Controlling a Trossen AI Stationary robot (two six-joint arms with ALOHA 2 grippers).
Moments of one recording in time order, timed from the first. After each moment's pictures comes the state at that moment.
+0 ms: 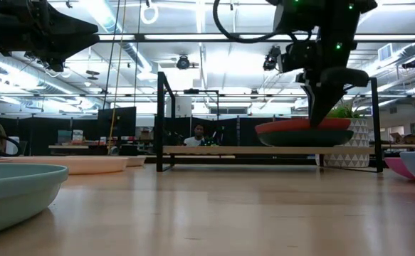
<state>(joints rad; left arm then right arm) -0.43 0.32 0.01 0.62 -0.80 0.04 0.03 1.47 0.99 -0.89 0.32 0.10</state>
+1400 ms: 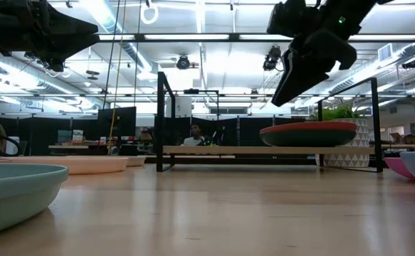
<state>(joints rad) -0.43 0.32 0.01 0.62 -0.80 0.04 0.26 1.48 0.93 -0.45 0.46 0.15</state>
